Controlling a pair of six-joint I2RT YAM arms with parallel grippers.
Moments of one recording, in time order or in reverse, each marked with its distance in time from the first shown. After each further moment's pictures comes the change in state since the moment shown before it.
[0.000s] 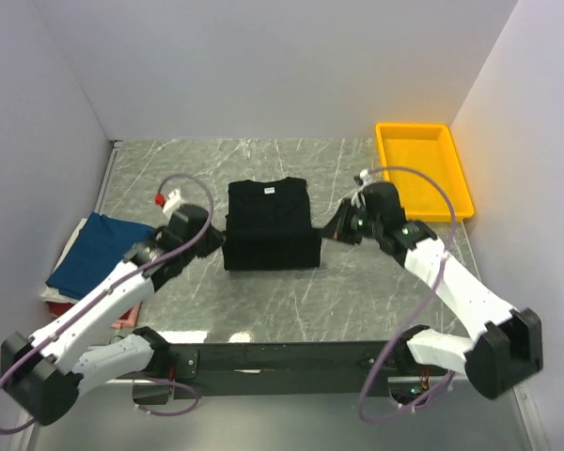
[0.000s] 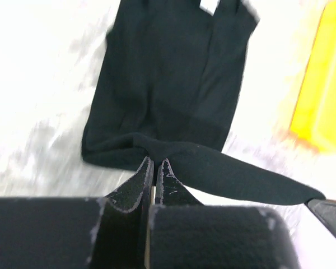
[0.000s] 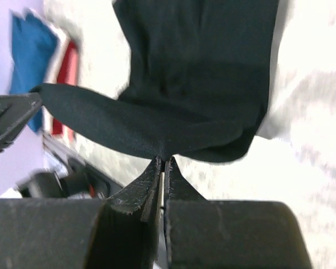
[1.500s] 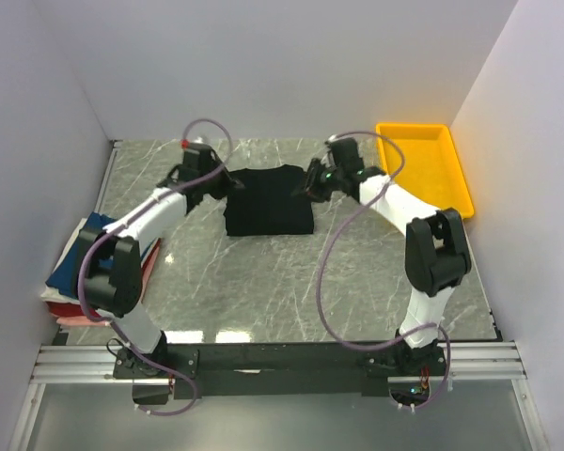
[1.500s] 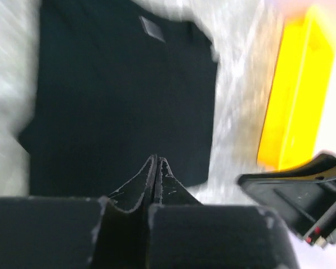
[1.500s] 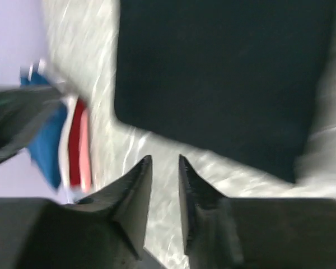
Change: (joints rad) left arm 0.359 0.729 0.449 0.368 0.454 0.219; right arm -0.098 0.758 0.576 0.104 -0.109 0.022
